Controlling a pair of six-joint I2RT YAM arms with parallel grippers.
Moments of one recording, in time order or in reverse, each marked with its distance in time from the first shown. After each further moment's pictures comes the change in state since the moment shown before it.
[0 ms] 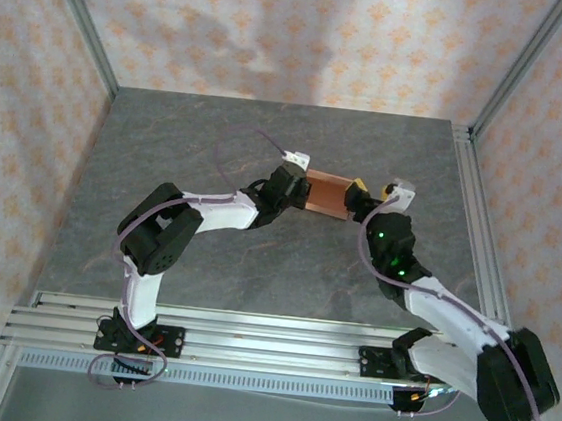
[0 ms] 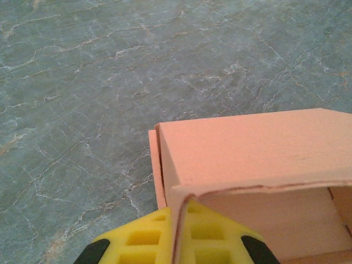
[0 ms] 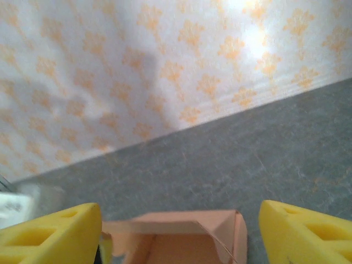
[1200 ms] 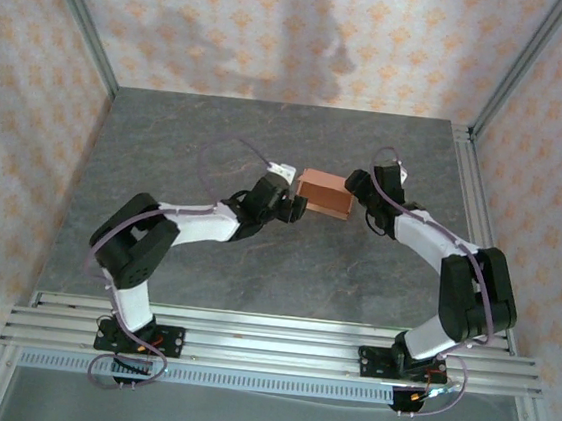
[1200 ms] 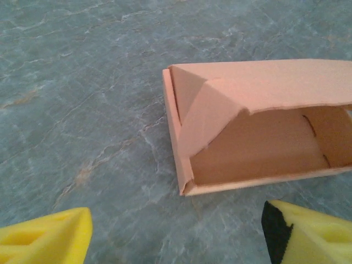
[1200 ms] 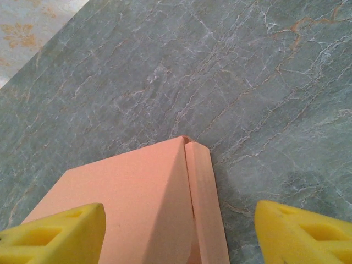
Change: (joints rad) left arm 0.000 -0.202 -0.241 0.015 0.062 0.002; right arm -0.226 0.523 0.440 -0.558 -0.298 0.365
